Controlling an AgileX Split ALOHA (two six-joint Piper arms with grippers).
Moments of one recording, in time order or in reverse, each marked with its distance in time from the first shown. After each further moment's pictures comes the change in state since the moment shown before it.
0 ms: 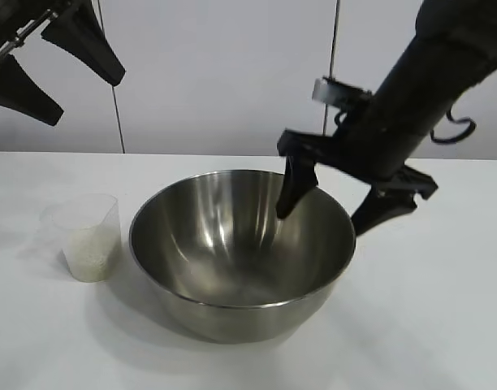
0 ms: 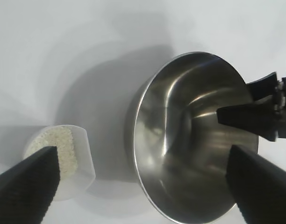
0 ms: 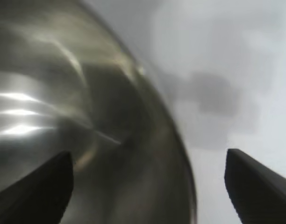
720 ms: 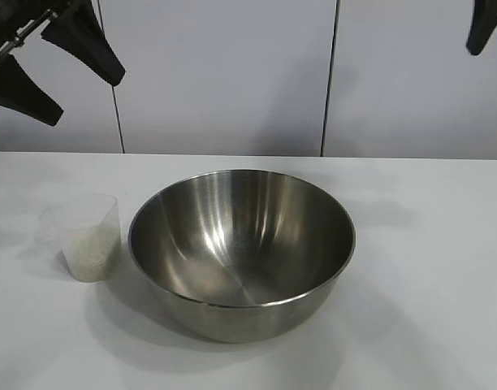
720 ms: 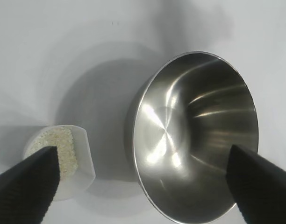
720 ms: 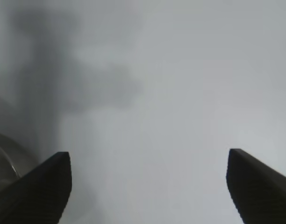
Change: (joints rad) left arm 0.000 0.000 0.000 0.000 0.000 0.001; right arm -0.378 -0.528 0.240 -0.098 0.224 -0.035
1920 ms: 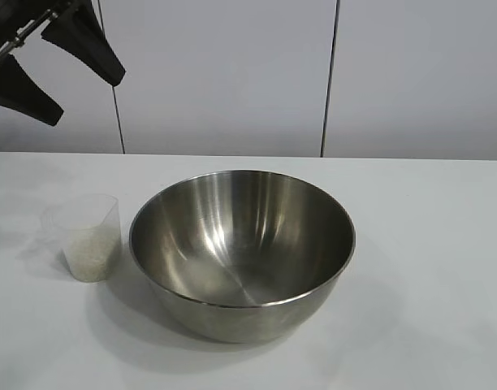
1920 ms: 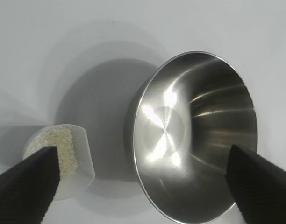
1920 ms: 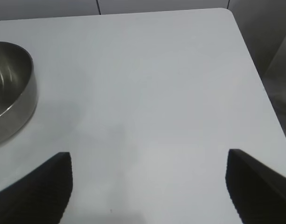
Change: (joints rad) left arm 0.000 0.000 0.000 0.000 0.000 0.000; right arm 0.000 -1.283 0.882 -0.105 -0.144 0.012
